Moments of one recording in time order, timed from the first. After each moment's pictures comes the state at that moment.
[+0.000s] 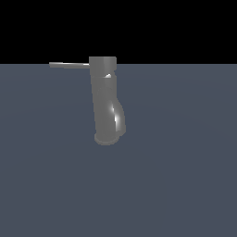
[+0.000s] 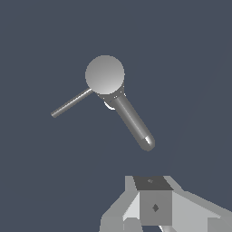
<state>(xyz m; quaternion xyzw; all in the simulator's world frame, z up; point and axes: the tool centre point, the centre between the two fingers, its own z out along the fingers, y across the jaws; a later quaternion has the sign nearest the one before) -0.149 0.050 0.475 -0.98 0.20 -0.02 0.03</state>
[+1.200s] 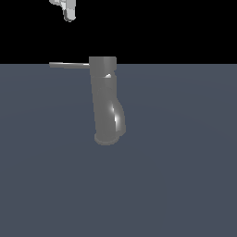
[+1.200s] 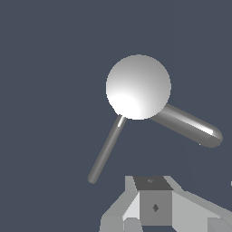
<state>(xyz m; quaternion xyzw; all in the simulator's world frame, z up) -0.045 0.115 0.391 -0.90 0.44 0.00 0.02</state>
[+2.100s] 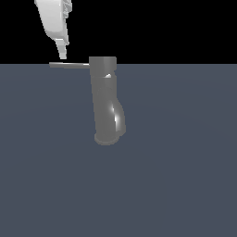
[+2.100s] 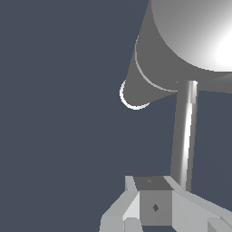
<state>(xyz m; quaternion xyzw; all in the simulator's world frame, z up) 0.007 0.168 0.308 -0.80 0.60 0.00 0.00</state>
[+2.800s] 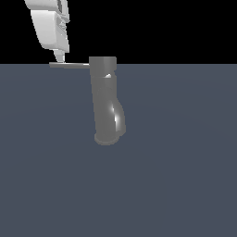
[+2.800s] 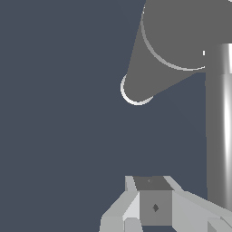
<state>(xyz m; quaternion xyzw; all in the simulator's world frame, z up) 0.017 0.181 0.285 -0.78 0.63 0.00 0.00</state>
